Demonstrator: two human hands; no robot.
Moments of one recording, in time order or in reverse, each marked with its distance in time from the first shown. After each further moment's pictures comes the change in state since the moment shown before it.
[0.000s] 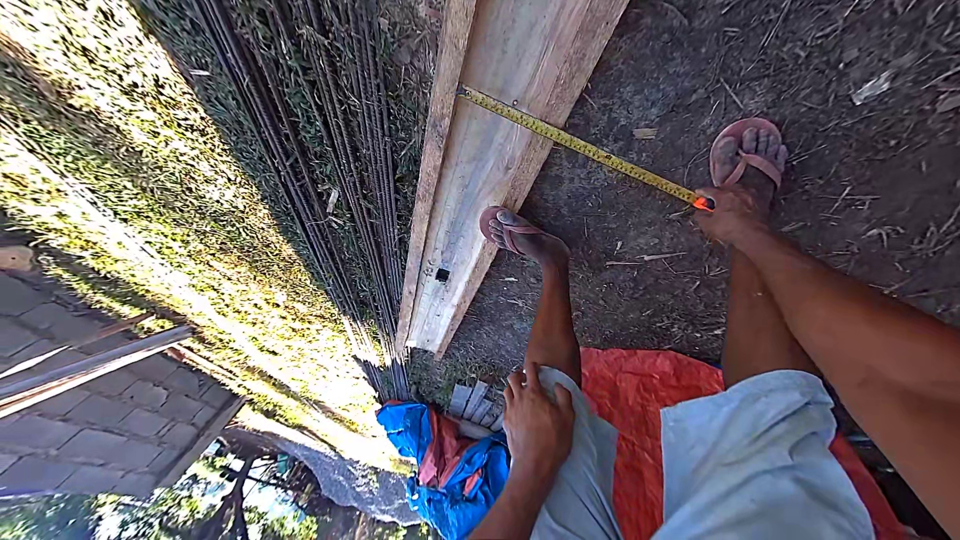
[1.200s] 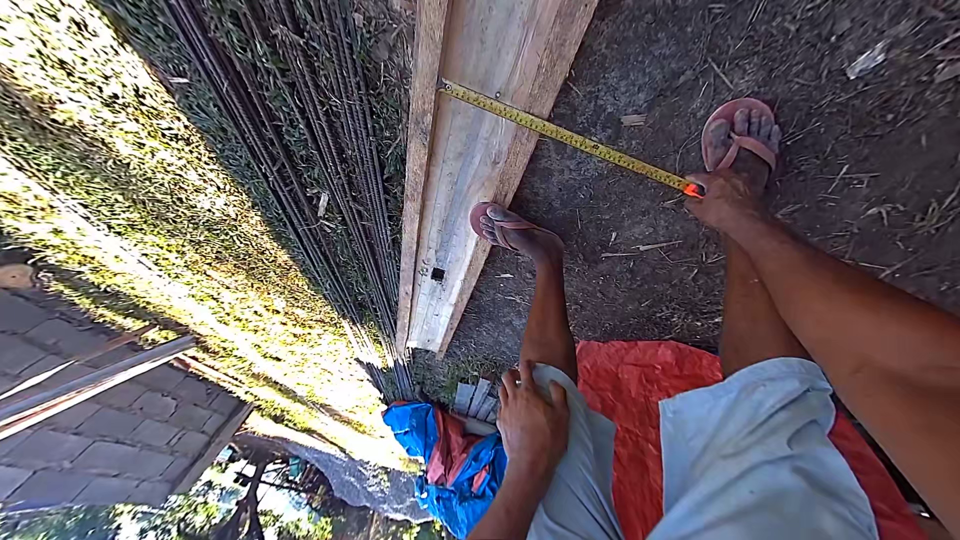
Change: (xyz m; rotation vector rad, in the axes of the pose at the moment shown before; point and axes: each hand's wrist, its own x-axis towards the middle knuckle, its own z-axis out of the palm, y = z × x) left_hand -0.001 0.001 0.000 0.026 -0.002 -0.020; right_hand -0.005 -0.006 -0.002 -0.017 0.005 0.029
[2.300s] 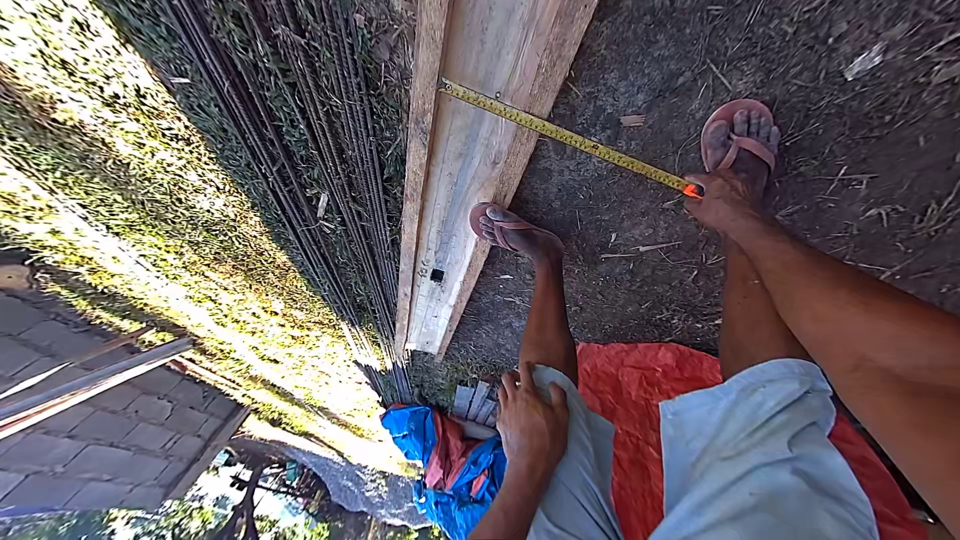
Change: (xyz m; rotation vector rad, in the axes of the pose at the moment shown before) left_hand 0.003 -0.005 0.007 -0.013 0.020 0.019; right_hand 0.003 0.004 0.005 0.011 0.012 -0.016
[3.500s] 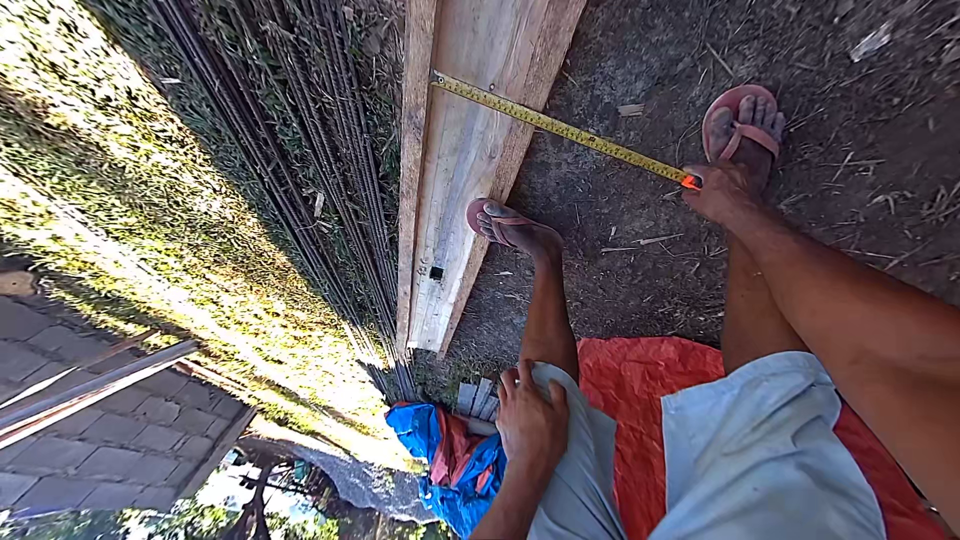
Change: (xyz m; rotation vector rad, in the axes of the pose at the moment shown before) left_hand 0.000 -0.001 0.002 -0.004 0.016 0.000; right_hand 0.006 0.005 0.010 0.005 0.011 -0.008
